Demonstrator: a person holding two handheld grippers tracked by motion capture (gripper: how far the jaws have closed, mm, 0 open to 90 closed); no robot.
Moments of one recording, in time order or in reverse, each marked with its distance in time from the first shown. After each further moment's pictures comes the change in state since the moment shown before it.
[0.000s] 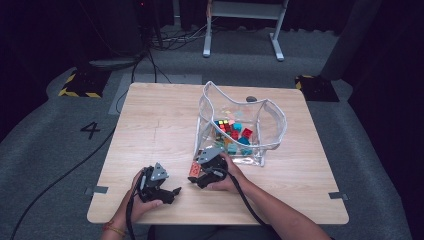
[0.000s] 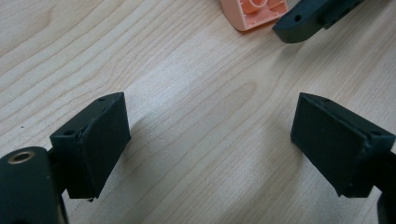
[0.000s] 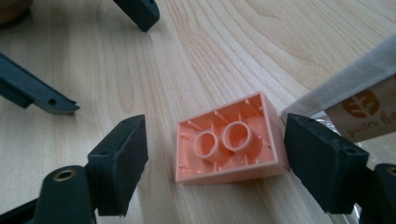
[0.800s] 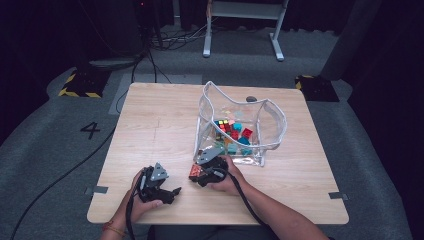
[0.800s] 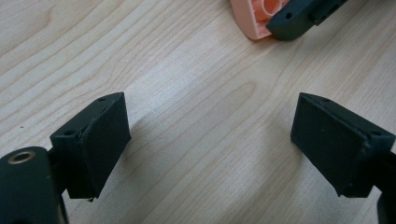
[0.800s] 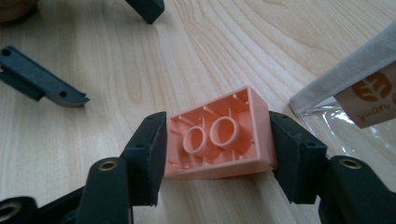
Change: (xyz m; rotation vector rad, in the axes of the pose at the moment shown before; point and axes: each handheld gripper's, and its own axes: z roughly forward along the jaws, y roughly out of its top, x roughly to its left) left arm 0.000 0.000 0.000 0.000 -0.001 0.001; right arm 0.001 -0.001 -0.002 0.021 0.022 0.020
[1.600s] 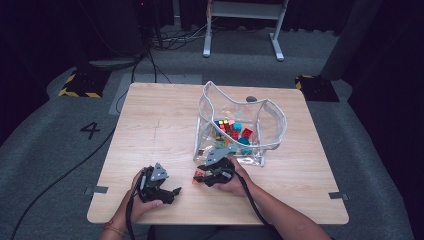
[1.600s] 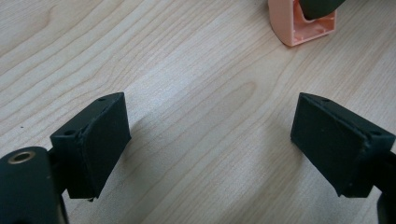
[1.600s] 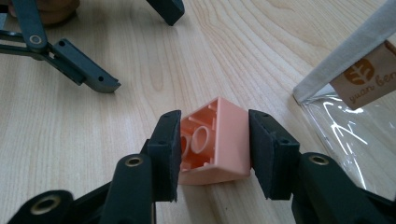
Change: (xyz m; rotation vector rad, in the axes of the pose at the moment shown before) left arm 0.000 0.000 0.000 0.000 0.002 0.001; right arm -0.002 -0.009 -0.019 -0.033 0.060 -0.015
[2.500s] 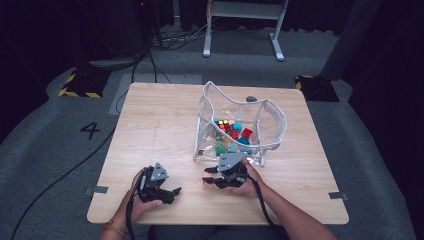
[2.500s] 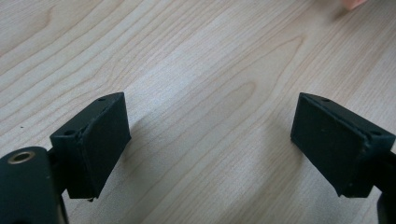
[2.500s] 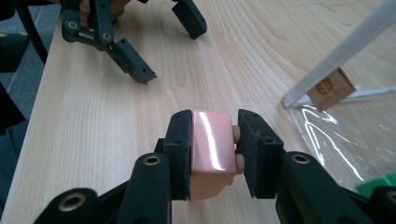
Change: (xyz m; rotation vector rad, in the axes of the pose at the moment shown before) left arm 0.000 0.000 0.000 0.000 -0.001 0.004; right arm 0.014 -0.007 -0.045 -0.062 0.004 -0.092
